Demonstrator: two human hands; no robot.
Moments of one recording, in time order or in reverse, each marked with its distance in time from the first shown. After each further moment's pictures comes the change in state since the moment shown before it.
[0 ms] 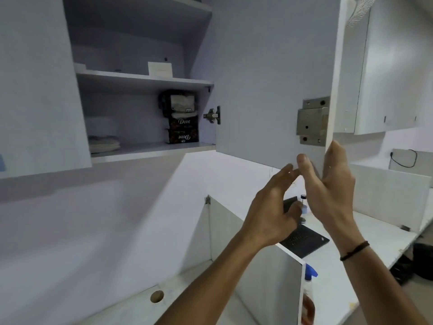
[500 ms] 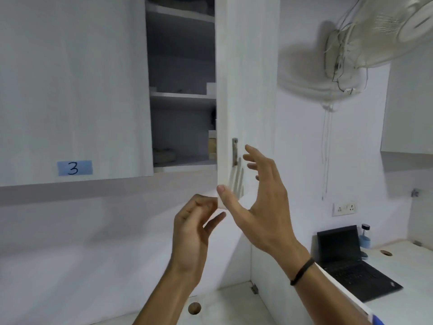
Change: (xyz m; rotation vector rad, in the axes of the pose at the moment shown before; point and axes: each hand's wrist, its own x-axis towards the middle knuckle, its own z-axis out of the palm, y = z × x) left_hand -0.100 -0.023 -0.158 -0.678 0.675 -0.265; right_hand -0.051 -0.089 0.134 0.222 -0.368 -0.292
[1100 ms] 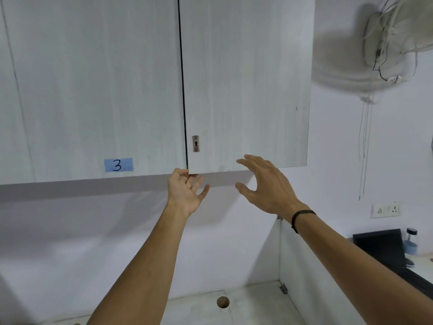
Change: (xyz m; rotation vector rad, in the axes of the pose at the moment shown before) left_hand 0.144 -0.005 -0.109 -0.401 0.313 -0.364; right_hand 0.051 0.056 0.067 -0.319 -0.387 -0.070
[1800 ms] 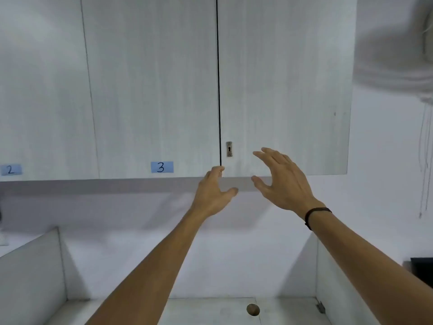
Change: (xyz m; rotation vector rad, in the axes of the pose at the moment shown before) left_hand -0.054 0.019 -0.003 1.180 0.068 0.565; right_hand 0.020 -0.030 0.000 0.040 0.066 -0.106
